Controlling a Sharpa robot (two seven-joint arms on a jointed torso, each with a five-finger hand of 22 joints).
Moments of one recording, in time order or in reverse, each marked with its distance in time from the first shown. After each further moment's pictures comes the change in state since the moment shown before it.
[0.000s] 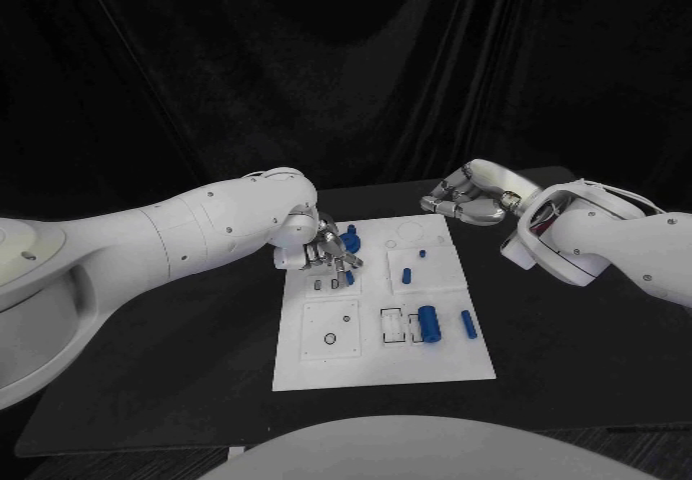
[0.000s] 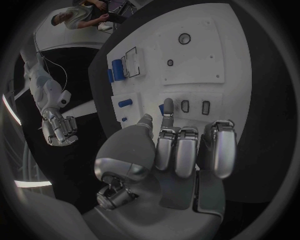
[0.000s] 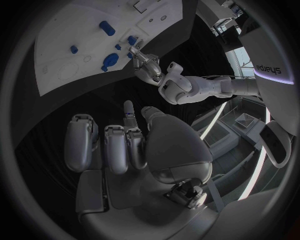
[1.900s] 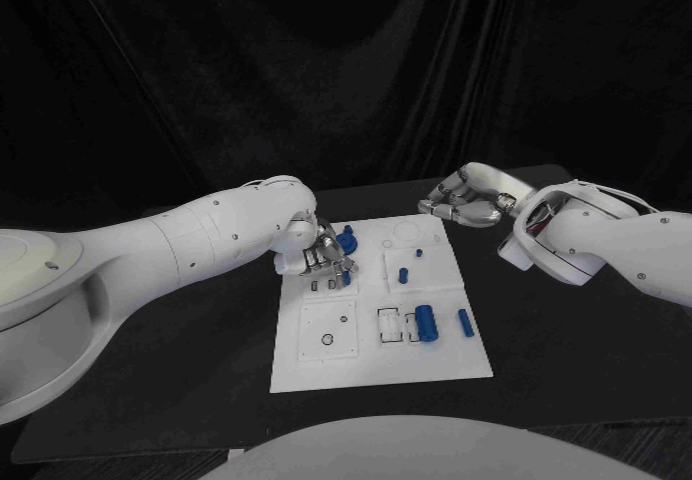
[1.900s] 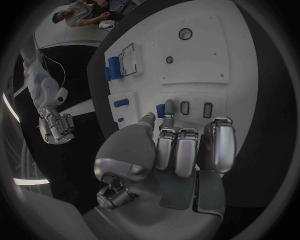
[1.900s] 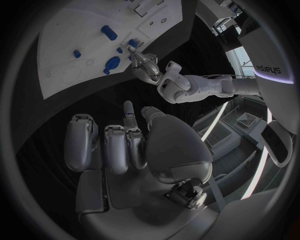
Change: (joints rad) left arm -0.031 0.039 0.000 -0.072 0.001 0.003 0.022; left_hand 0.024 -0.016 0.077 -0.055 0.037 -0.028 0.007 -0.034 0.031 -0.003 0.004 -0.001 0.000 0.000 0.000 0.000 0.000 0.000 -0.034 0.005 -0.031 0.000; right arm -0.006 -0.003 0.000 -0.005 0.000 0.020 -0.011; right_hand 0.000 0.000 0.000 0.000 0.000 -0.007 0.000 -0.004 -0.001 0.000 0.000 0.000 0.000 0.000 0.000 0.001 0.000 0.000 0.000 0.000 0.000 0.000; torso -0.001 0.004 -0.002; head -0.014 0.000
